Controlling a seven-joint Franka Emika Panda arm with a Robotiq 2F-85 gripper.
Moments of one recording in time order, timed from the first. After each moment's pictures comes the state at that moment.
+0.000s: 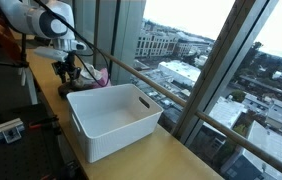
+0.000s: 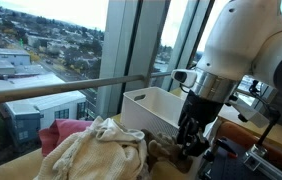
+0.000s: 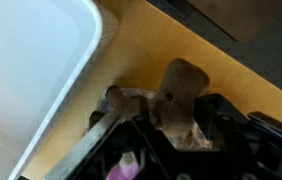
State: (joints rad) arm 0.27 0.12 0.25 -2.40 -0.19 2.52 0.02
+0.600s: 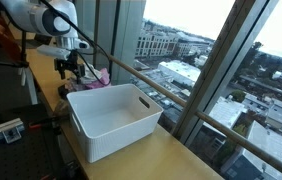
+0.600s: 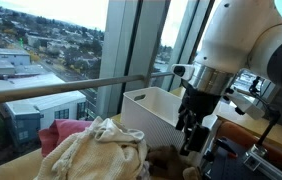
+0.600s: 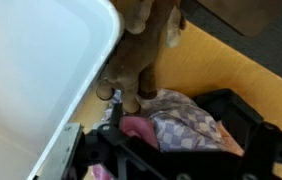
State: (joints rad) arm 0.26 0.11 0.24 -2.38 -0.19 2.49 0.03
